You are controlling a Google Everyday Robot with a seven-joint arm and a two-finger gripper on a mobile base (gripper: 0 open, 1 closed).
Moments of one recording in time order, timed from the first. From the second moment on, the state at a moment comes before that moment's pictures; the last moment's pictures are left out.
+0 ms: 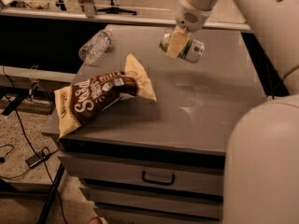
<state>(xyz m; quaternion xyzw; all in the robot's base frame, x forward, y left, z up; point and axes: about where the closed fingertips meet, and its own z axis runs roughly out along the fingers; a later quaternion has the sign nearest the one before) 0.685 -0.085 0.913 -0.58 0.79 0.04 0.18</state>
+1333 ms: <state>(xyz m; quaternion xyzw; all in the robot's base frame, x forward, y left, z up) 0.635 -0.116 0.987 -0.57 0.68 0.23 0.40</state>
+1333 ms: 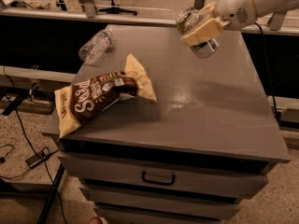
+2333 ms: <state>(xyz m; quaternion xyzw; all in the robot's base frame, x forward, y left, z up) 0.640 -0.117 0.958 -0.51 0.65 0.33 0.46</state>
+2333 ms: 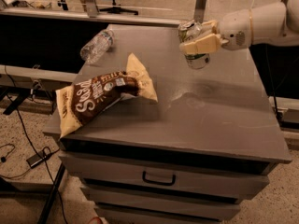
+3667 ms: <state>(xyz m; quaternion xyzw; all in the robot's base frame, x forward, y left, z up) 0.634 -0.127 0.974 -0.39 0.56 0.43 0.58</state>
